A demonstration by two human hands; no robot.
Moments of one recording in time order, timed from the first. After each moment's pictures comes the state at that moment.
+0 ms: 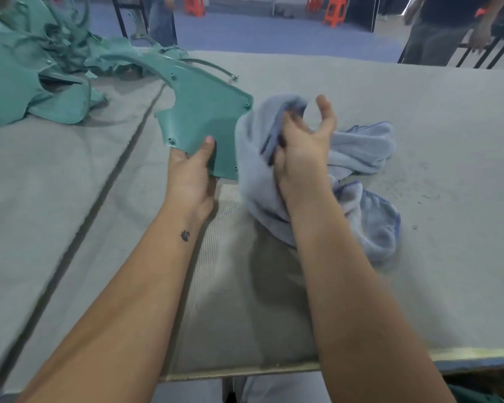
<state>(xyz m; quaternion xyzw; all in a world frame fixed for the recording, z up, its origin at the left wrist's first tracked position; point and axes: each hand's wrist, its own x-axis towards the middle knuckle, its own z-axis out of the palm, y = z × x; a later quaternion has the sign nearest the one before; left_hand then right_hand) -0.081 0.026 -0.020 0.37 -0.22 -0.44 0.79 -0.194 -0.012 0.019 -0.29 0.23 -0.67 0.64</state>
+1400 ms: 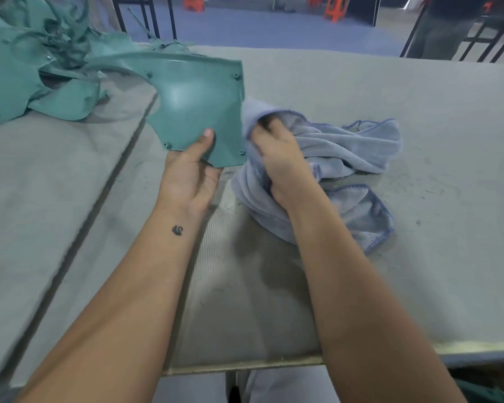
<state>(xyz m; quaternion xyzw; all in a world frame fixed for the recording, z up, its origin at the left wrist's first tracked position) -0.069 0.029 -0.021 0.24 -0.19 -0.51 0.81 -0.186 -0.006 0.000 -0.56 0.34 -0.48 0.58</state>
